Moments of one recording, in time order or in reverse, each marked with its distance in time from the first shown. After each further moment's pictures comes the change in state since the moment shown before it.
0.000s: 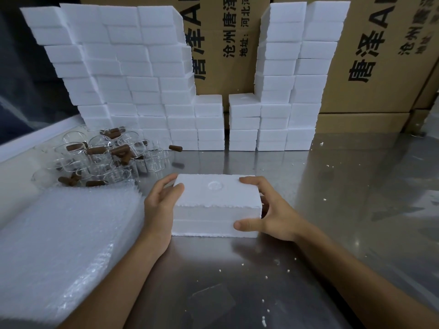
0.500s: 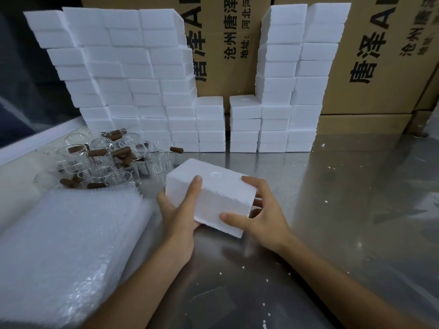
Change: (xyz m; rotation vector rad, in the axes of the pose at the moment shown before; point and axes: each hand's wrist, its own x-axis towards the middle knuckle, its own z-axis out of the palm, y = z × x) left_hand -0.017 -0.004 0.036 -0.193 0.162 -0.187; right_hand 0.001 -0.002 0.036 0.054 0.317 -0.020
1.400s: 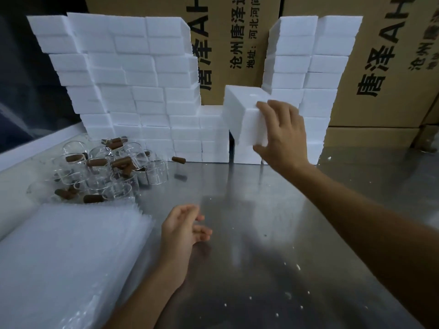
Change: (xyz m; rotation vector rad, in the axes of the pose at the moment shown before) left_hand 0.015 -0.004 -0.012 0.132 -0.142 0.006; right_hand 0.162 -0.055 -0.053 -1.094 0.427 -0.660
